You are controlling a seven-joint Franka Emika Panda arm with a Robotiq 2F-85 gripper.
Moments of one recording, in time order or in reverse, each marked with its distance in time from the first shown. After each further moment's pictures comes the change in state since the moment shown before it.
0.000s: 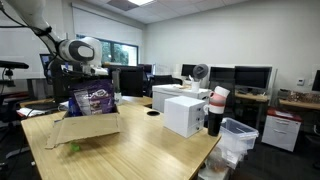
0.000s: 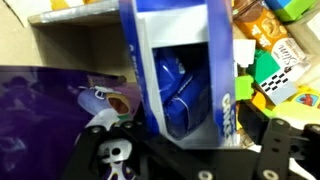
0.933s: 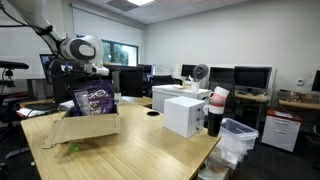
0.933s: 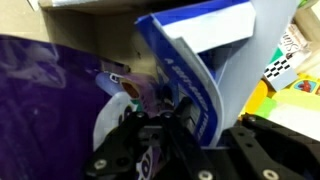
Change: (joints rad) arm -0.005 -0.010 -0.015 0.009 0.000 0.000 0.000
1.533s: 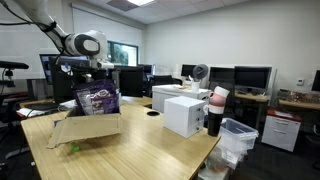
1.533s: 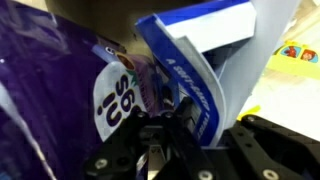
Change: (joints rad) arm -0.006 -0.002 -0.034 0.061 -0.013 -0.015 0.000
